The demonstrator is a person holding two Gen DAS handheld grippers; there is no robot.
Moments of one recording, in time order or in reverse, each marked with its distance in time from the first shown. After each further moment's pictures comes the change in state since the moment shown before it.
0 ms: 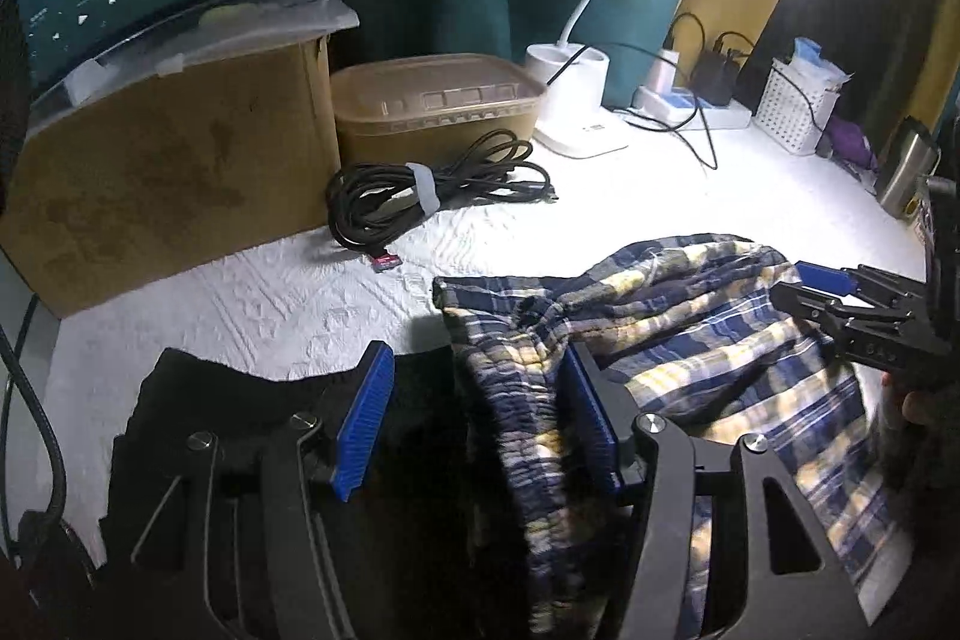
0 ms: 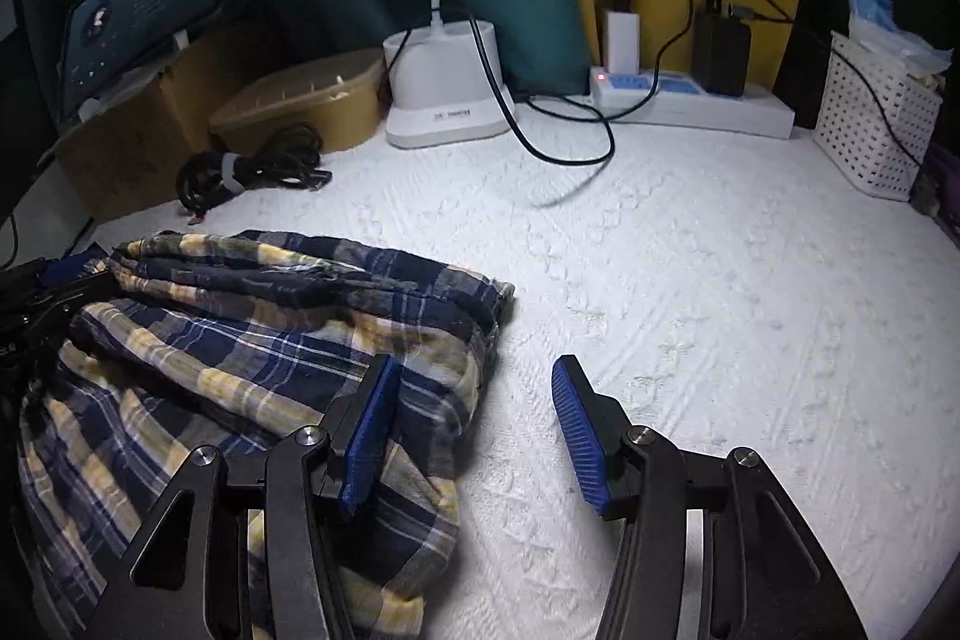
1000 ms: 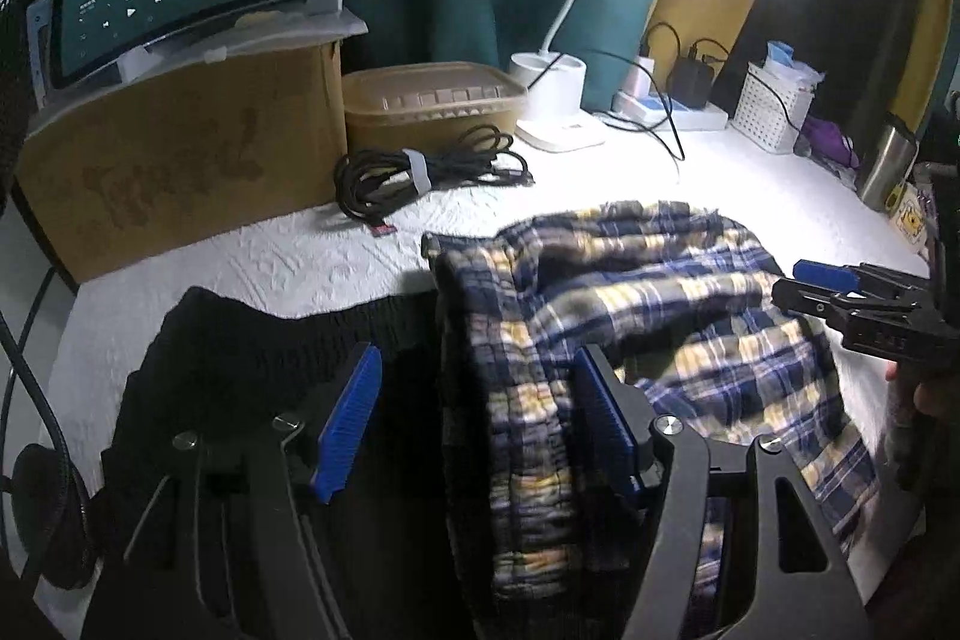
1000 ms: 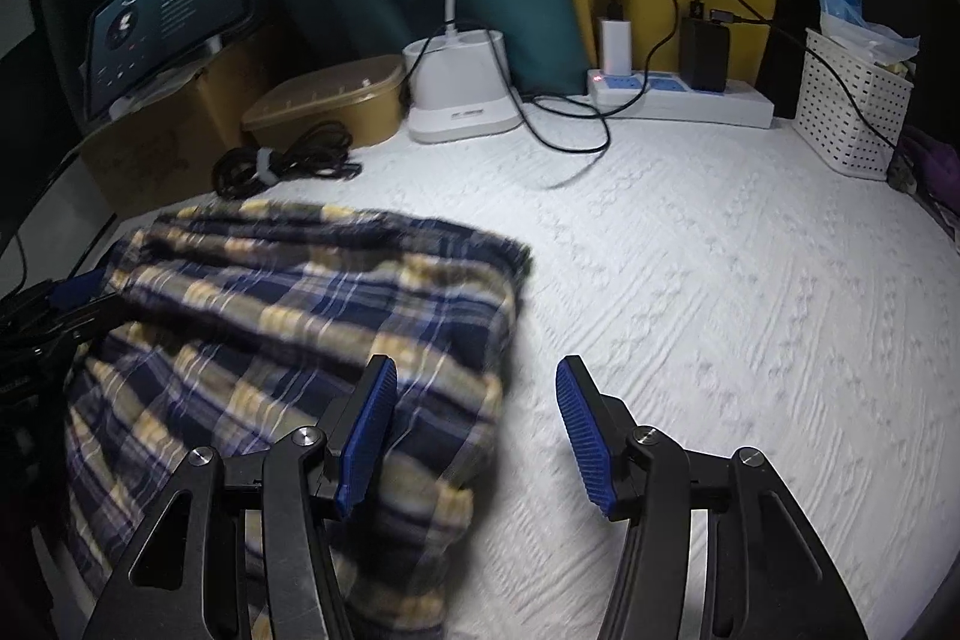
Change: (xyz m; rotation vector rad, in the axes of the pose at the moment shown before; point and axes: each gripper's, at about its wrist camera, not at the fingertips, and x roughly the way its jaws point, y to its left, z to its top) left arm -0.036 -0.009 -0.030 -0.009 -0.036 -0.010; right arm -0.039 0.015 -0.023 0.010 -0.009 0.013
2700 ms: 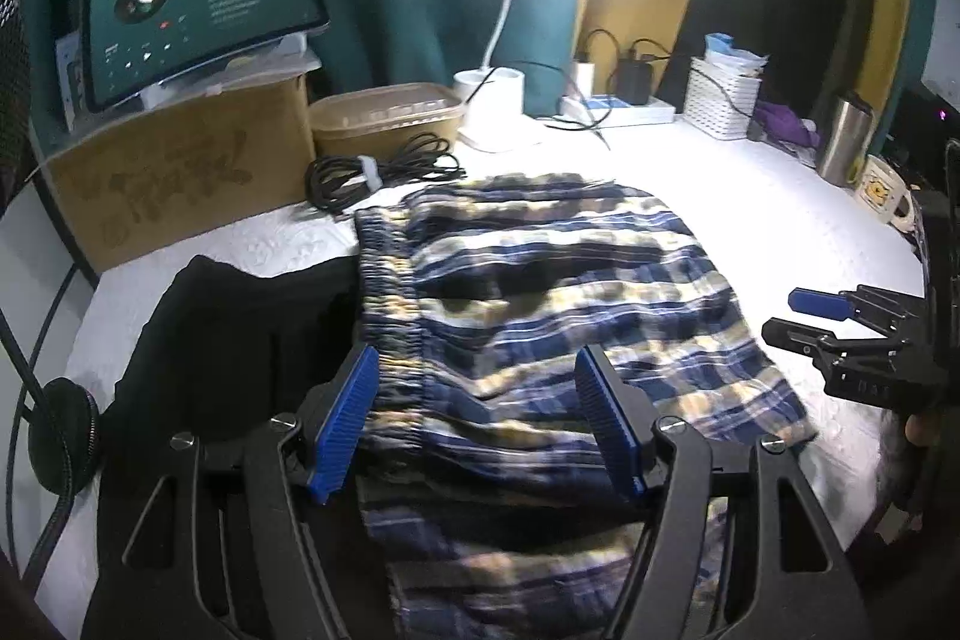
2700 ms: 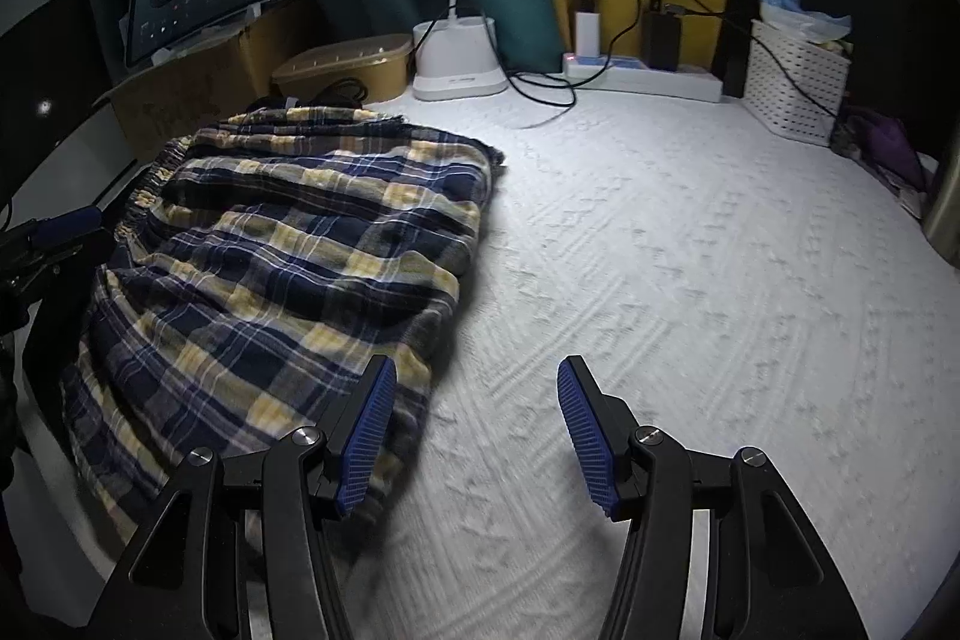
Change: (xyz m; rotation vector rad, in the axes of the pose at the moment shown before) left arm -0.057 -0.058 -0.035 0.046 -0.061 -0.003; right arm -0.062 -0.005 -0.074 -0.033 -0.015 -0.051
